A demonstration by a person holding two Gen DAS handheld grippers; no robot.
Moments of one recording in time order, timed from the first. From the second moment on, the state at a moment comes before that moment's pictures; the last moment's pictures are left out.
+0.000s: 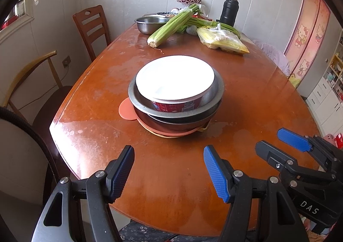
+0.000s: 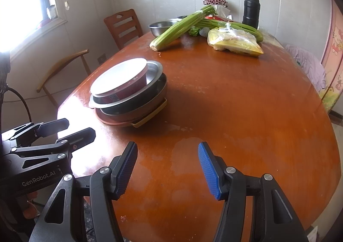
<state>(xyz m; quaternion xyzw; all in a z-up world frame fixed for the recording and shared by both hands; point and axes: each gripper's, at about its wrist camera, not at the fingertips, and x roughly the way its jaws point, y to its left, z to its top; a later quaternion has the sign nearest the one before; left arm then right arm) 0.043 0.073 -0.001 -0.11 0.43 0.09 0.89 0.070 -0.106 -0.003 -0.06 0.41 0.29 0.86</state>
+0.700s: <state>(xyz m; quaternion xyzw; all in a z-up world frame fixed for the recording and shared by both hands) 0.041 0.076 -0.002 -0.10 0.43 0.10 0.89 0.069 -0.105 -0.001 -0.07 0.41 0.28 0.87</state>
